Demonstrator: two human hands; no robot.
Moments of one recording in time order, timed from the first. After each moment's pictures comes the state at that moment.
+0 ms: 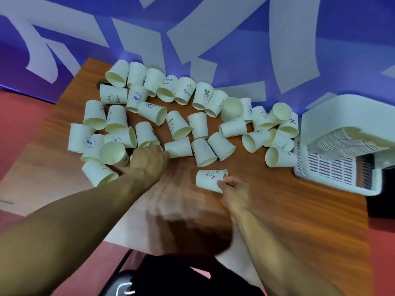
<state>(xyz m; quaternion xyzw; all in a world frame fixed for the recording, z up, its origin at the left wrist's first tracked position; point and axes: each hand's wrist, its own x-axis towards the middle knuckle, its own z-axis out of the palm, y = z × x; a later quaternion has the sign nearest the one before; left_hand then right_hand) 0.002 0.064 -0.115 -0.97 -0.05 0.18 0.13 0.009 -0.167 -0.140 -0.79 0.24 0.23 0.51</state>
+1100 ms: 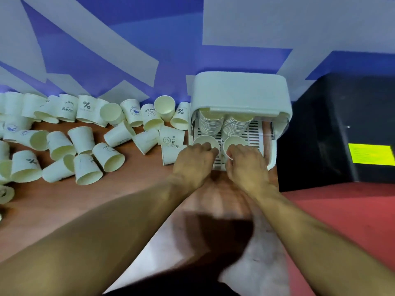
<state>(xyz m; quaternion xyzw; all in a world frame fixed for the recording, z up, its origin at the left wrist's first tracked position) 0.148 -0.376 -0.100 -0.99 0.15 0.04 -0.04 0.160 -0.537 -0.120 -0.98 -0.17 -0.03 0.12</state>
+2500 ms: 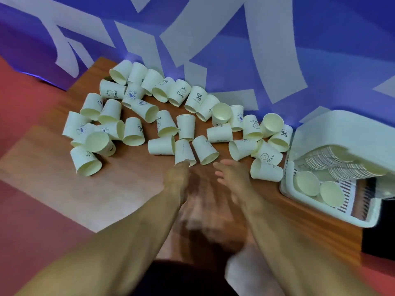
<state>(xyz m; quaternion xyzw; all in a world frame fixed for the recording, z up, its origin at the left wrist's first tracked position) 0.036 -0.105 -0.149 -0.47 -0.62 0.00 -0.63 0.105 -0.234 -0.123 -0.76 0.14 0.34 0.54</state>
